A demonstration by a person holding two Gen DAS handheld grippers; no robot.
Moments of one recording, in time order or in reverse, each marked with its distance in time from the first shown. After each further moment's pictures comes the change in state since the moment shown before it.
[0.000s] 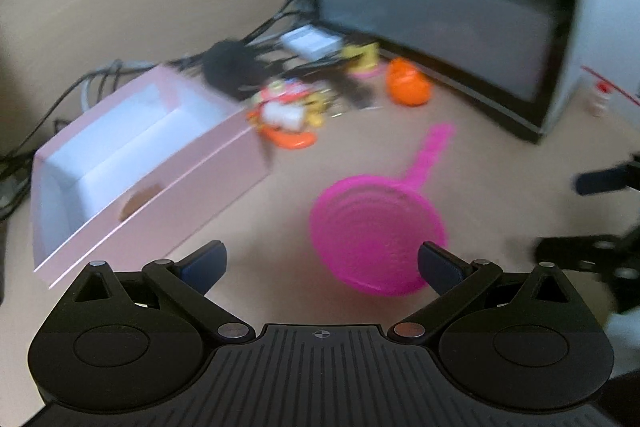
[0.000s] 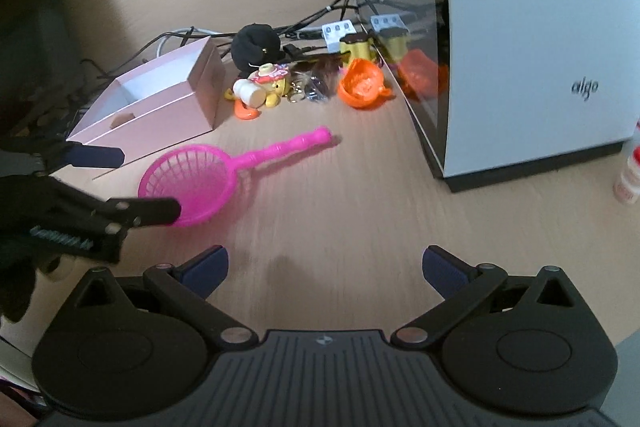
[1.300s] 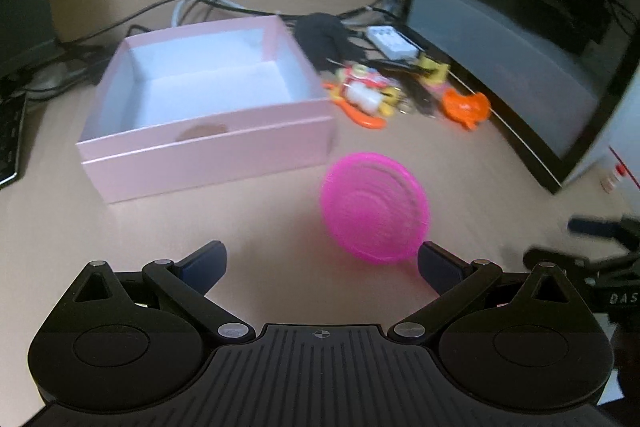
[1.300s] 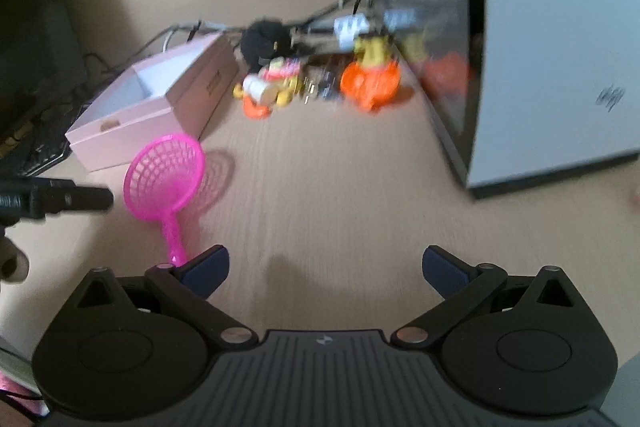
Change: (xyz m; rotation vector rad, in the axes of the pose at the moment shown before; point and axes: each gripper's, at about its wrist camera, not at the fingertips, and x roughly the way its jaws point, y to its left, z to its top) left arm -0.035 0.029 -0.023 -0.288 0.022 0.004; right arm 0.003 0.010 0.007 -0.062 -0.023 -0.013
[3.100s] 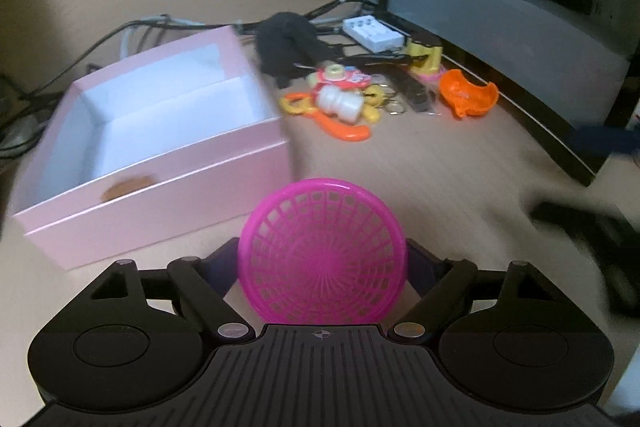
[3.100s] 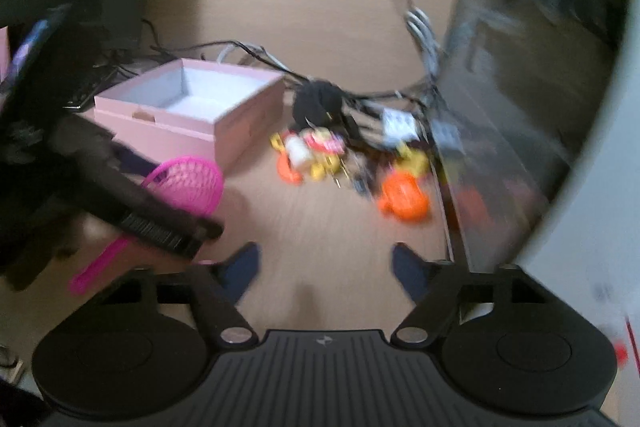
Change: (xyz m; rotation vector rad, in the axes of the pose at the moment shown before) left arm 0.041 -0.016 0.014 0.107 0.000 0.069; right arm 0.005 0.046 0.036 -0.391 -0.155 -0.024
